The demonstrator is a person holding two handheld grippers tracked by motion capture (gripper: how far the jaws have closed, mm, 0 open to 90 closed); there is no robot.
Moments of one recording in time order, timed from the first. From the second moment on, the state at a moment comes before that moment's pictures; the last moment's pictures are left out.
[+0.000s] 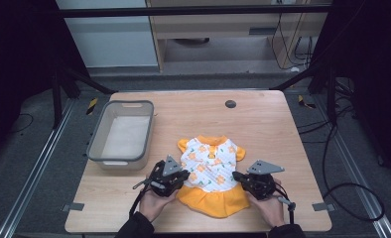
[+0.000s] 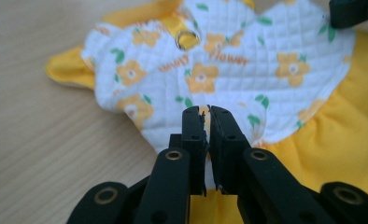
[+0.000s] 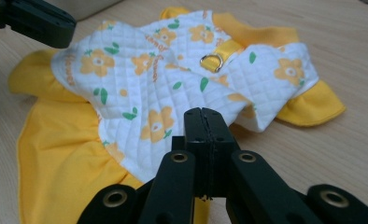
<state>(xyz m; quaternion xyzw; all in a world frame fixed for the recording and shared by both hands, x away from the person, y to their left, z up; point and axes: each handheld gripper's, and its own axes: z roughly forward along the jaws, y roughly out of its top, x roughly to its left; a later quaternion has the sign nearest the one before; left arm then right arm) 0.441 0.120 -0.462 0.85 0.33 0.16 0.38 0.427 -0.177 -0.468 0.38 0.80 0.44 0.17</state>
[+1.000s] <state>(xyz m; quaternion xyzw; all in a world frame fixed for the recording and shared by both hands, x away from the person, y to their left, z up) 0.428 0.134 -0.470 0.86 0.34 0.13 0.35 0.422 -0.173 -0.487 0.37 0.83 0.38 0.15</state>
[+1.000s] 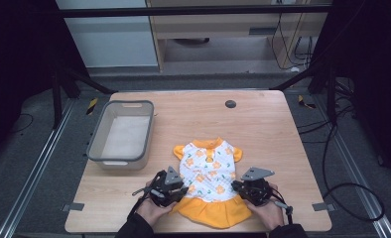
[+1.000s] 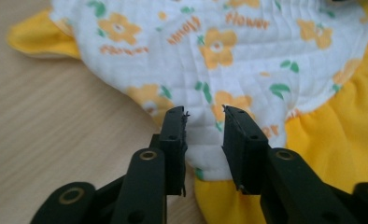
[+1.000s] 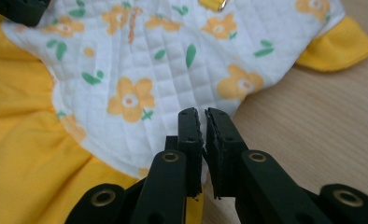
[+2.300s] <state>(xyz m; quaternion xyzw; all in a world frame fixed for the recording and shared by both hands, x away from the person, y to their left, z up) 0.545 0.128 -0.495 0.81 0.45 0.19 0.33 0.540 -0.182 -0.503 0.48 0.77 0.37 0.18</state>
